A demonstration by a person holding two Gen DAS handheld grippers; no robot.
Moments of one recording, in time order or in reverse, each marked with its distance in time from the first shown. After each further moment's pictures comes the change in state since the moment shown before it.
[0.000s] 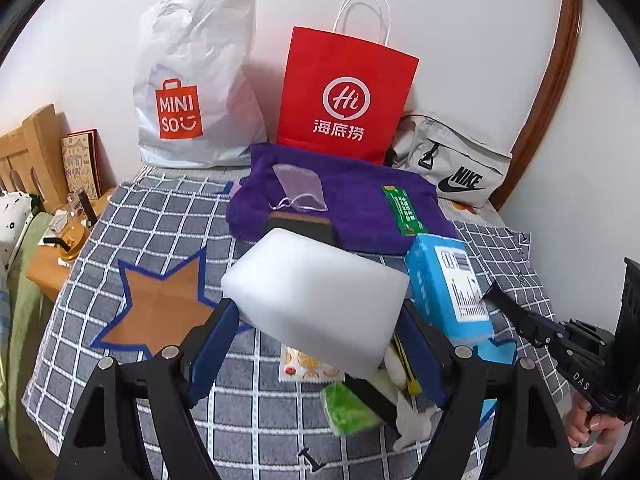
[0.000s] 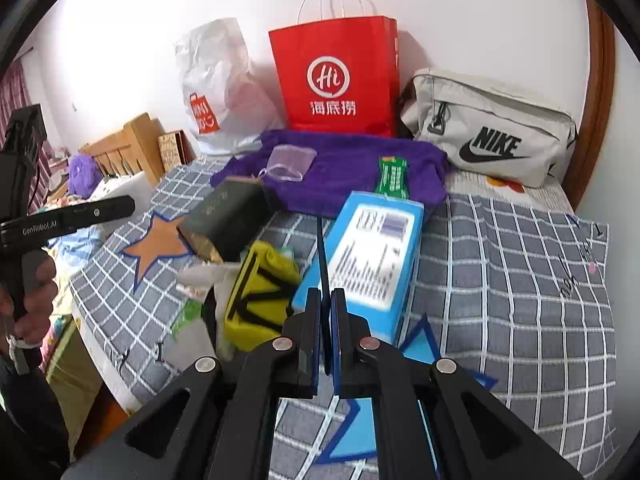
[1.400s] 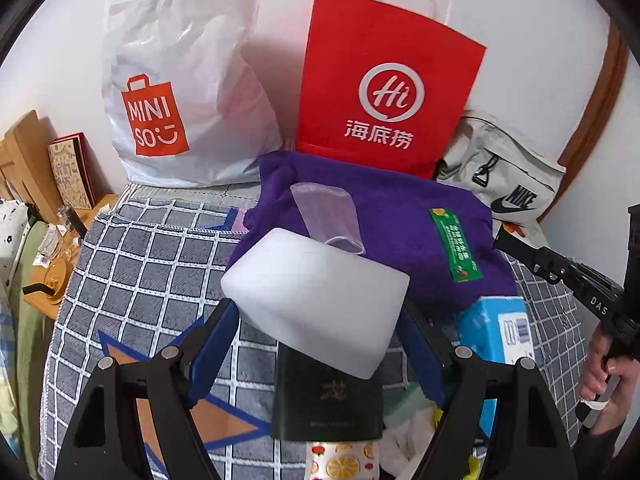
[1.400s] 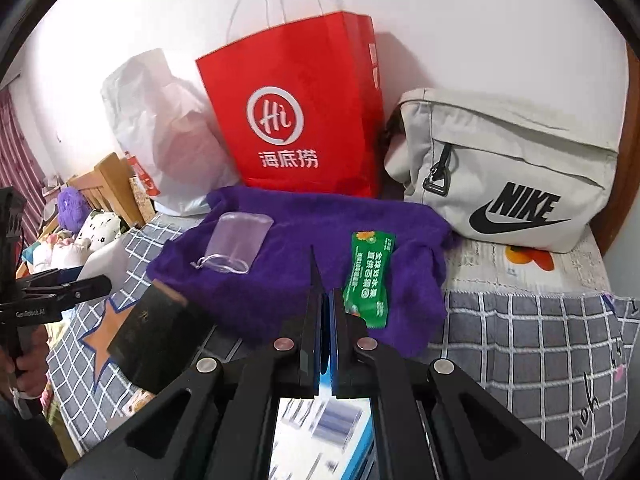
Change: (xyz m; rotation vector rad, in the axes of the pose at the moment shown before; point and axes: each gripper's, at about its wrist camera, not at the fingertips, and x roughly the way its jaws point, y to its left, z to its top) left arm 0.106 0.017 0.084 -0.026 0.094 0.071; right arm 0.116 -0.070 0.128 0.050 -0.018 0.022
